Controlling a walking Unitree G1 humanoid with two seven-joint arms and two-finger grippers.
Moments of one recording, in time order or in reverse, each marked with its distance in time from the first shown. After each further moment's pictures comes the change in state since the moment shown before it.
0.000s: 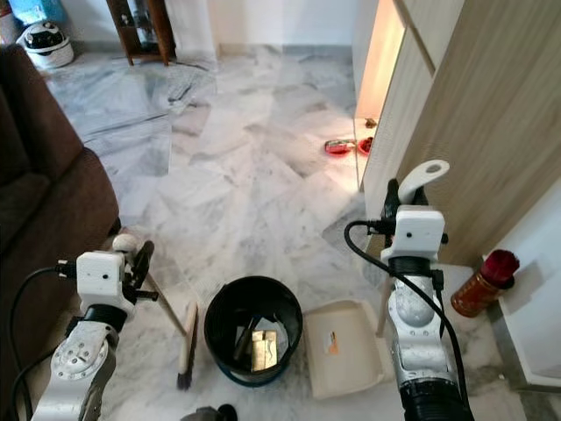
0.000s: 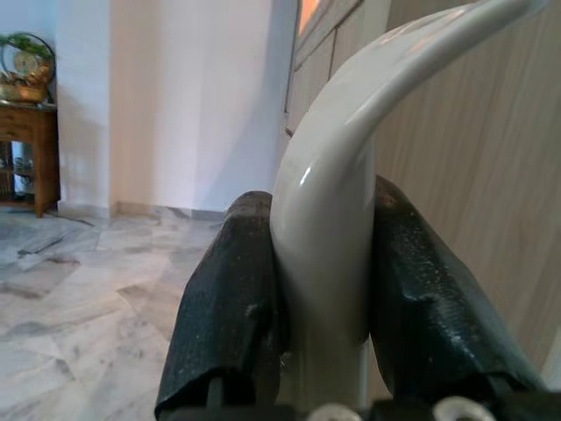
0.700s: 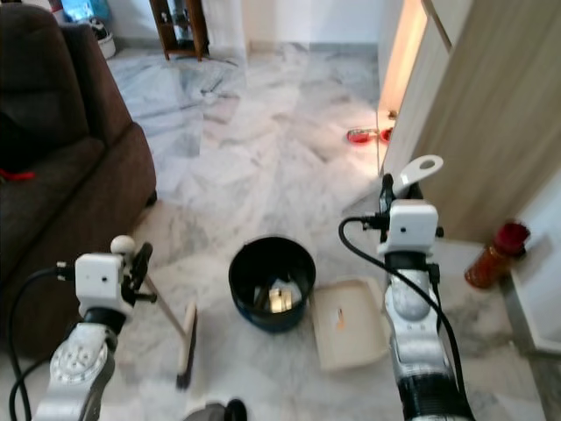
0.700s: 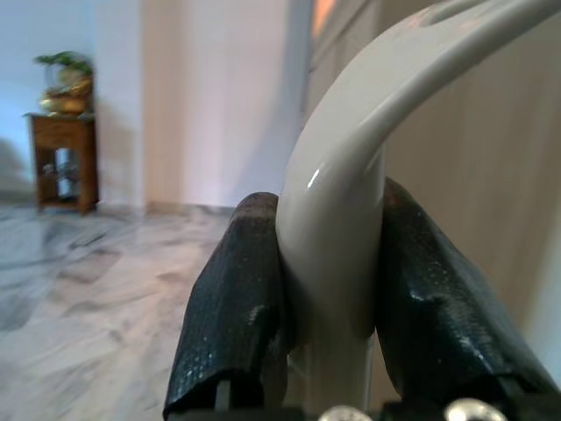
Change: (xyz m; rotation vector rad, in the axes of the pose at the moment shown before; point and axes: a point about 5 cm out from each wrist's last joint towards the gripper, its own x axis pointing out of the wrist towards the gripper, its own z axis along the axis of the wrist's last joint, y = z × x) left arm -0.002 -0.003 -0.002 0.004 0.001 -0.001; right arm 0.002 0.002 -0.001 -0.004 -0.001 0.011
